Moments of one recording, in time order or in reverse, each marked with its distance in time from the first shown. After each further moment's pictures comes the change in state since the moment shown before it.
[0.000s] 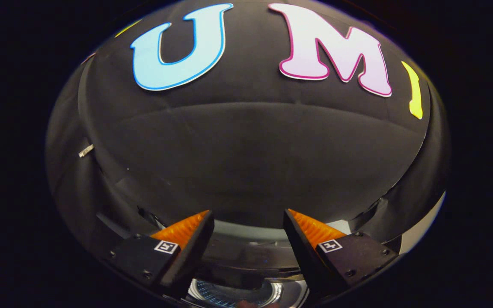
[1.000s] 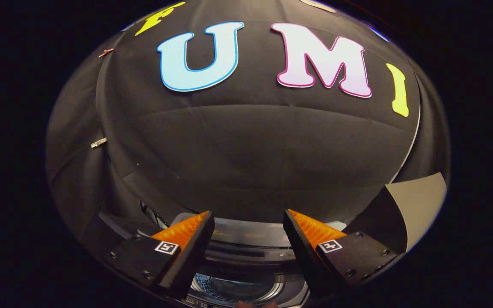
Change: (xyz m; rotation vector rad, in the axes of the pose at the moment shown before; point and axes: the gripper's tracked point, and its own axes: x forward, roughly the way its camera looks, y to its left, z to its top) arm -0.076 0.005 -0.067 -0.022 -0.095 0.013
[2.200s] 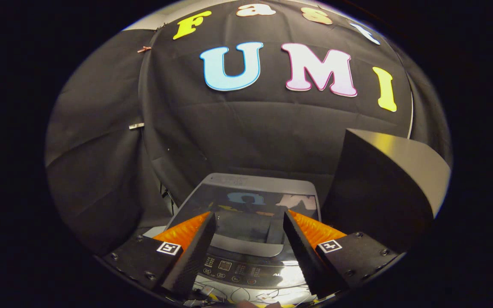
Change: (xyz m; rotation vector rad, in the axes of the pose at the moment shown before) arm -0.169 0.005 -0.117 -0.047 -0.115 0.098
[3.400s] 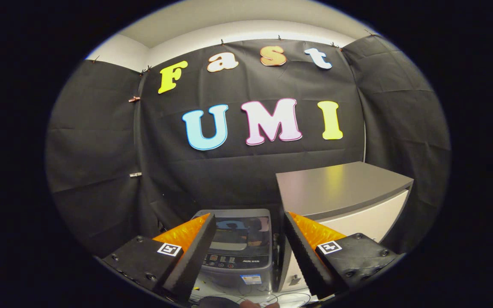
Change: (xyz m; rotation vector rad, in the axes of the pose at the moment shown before) arm -0.234 -0.077 0.051 0.106 -0.312 -0.128
